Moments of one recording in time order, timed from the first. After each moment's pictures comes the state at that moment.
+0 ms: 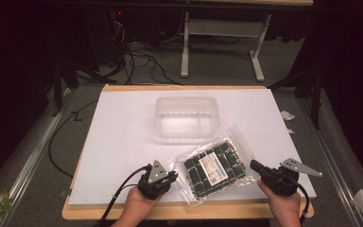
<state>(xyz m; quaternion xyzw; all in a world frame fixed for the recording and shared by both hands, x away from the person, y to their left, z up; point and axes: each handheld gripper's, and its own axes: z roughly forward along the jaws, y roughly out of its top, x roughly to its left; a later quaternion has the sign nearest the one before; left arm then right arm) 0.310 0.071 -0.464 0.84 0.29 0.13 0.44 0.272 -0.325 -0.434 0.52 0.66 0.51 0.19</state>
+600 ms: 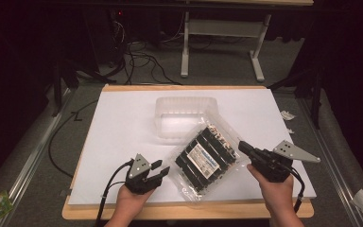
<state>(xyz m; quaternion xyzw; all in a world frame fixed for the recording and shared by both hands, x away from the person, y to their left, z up) 0.315 0.106 -0.446 0.78 0.35 0.15 0.50 0.289 -0.282 -0.366 0.41 0.68 0.57 0.23</state>
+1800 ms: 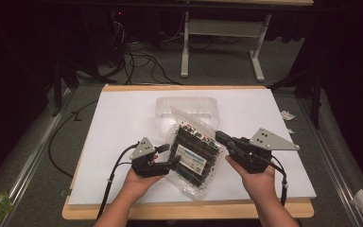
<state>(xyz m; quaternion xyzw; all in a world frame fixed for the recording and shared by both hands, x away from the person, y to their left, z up) 0.355 0.090 -0.432 0.77 0.29 0.10 0.57 0.300 -0.222 -0.325 0.33 0.70 0.59 0.23</state>
